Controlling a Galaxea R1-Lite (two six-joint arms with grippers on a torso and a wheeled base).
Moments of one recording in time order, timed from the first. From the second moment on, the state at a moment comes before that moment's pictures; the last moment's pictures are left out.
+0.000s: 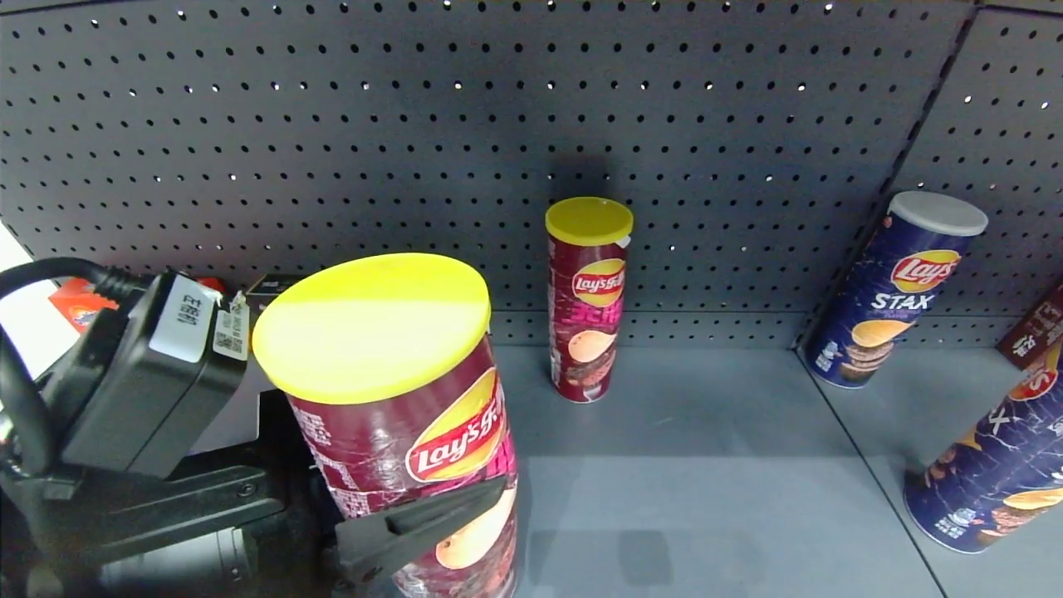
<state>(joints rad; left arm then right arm) -0.78 1.23 -0.56 -0.55 -0.27 0.08 0.00 0.01 -0.03 0.00 0.00 0.01</state>
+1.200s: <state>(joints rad) -0.72 1.21 -0.56 -0.55 -0.27 0.06 0.23 0.69 -0.69 -0.12 0.32 -0.07</state>
